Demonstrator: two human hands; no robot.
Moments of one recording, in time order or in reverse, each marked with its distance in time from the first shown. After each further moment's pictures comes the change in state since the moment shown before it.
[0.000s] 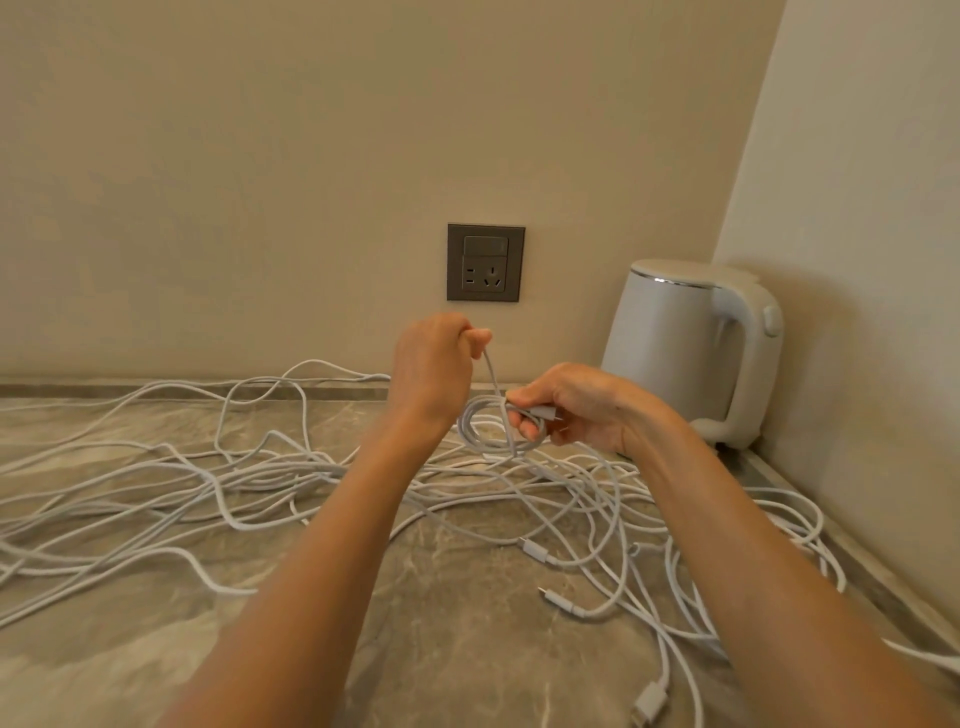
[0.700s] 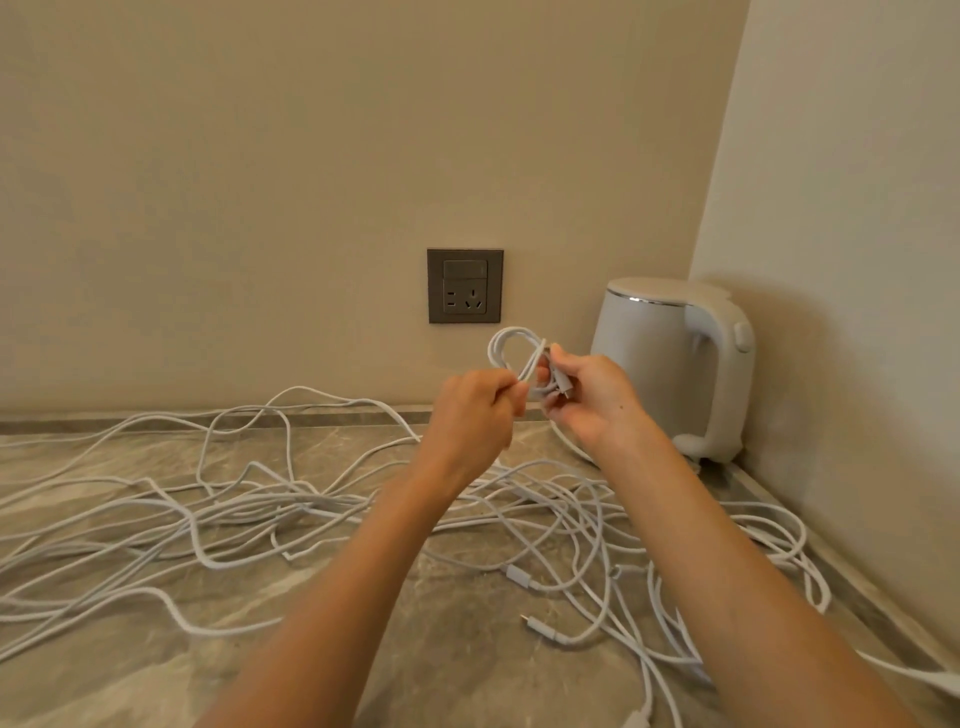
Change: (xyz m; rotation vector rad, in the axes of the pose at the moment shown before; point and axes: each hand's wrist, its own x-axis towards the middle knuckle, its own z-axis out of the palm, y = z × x) left_hand -0.019 0.018 0.026 -0.215 -0.266 0.076; right_hand 0.011 0.003 -0.015 1.047 0.414 -0.163
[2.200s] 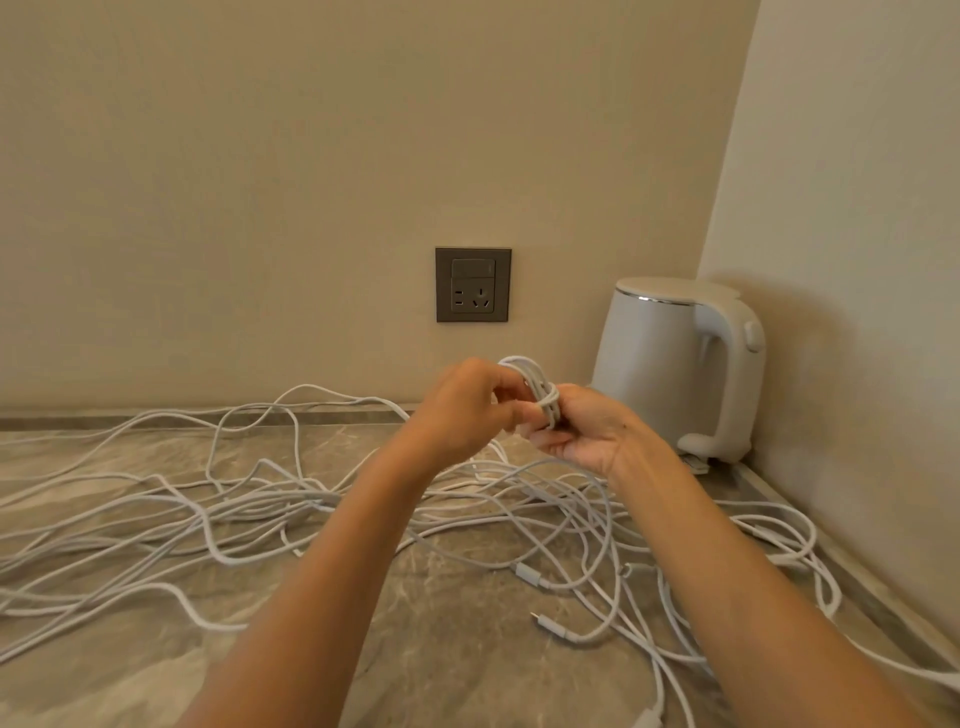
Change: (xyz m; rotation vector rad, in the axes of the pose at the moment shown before) left_hand 0.008 -0.003 -0.024 0.029 -0.248 0.076; right_hand 0.013 0.020 -0.012 -0.070 -0.311 0.294
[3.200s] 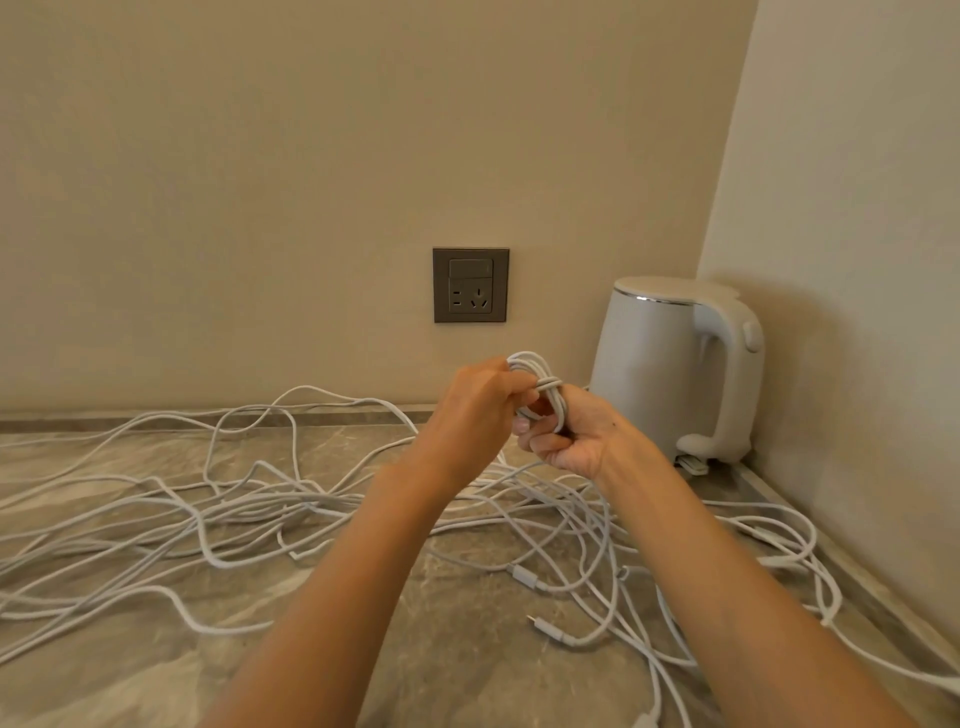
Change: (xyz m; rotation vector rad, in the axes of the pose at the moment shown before) left_hand 0.005 -0.006 0.019 0.211 0.229 0.281; right_hand -0.010 -0.002 0.010 0.113 -0.017 0.100
